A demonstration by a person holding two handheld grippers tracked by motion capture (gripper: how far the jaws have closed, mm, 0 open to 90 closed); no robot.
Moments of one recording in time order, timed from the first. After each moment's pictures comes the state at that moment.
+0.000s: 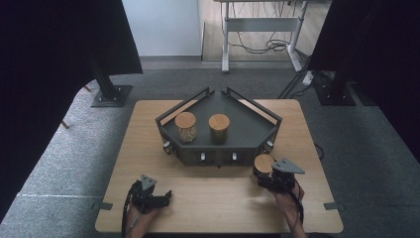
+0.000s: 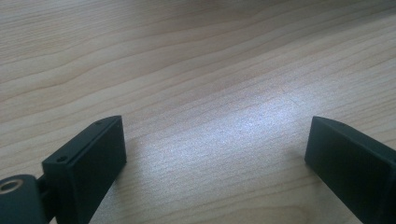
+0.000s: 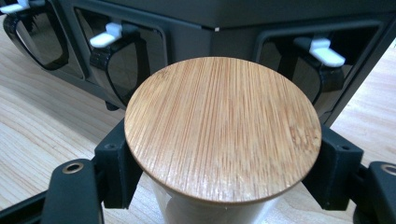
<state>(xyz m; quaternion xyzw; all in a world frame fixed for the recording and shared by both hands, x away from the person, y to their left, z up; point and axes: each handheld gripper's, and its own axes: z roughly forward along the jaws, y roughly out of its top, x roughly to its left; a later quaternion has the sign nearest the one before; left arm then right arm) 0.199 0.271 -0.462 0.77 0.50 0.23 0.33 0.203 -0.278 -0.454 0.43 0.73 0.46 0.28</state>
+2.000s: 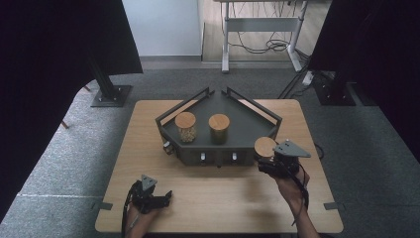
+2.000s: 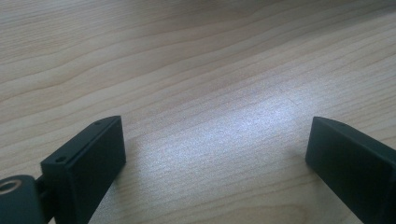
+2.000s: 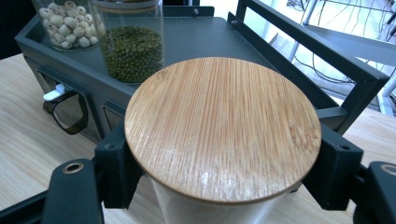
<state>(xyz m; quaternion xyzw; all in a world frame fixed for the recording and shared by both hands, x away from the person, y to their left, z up) 0.199 0.272 -0.462 0.77 0.50 0.23 0.33 0.206 -0.268 -0.380 0.40 0.72 0.47 0.31</state>
